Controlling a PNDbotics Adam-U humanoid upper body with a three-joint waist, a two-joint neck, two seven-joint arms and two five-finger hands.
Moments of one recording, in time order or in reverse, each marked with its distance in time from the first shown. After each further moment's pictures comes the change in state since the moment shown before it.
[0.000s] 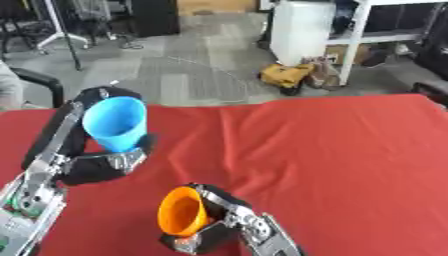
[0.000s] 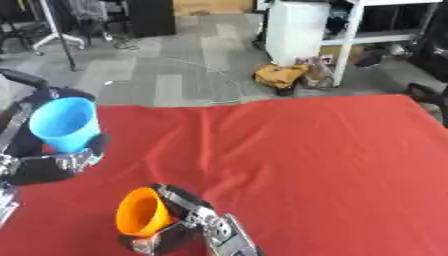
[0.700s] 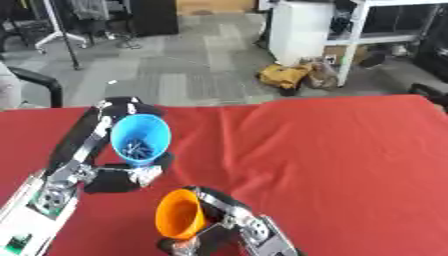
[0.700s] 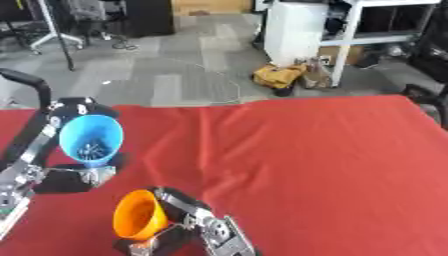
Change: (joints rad) left arm -0.011 -0.001 -0.034 0.046 -0.319 -0.145 0.108; right arm 0.008 0.008 0.001 0.008 -0.072 0.050 0.053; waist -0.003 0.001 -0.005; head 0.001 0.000
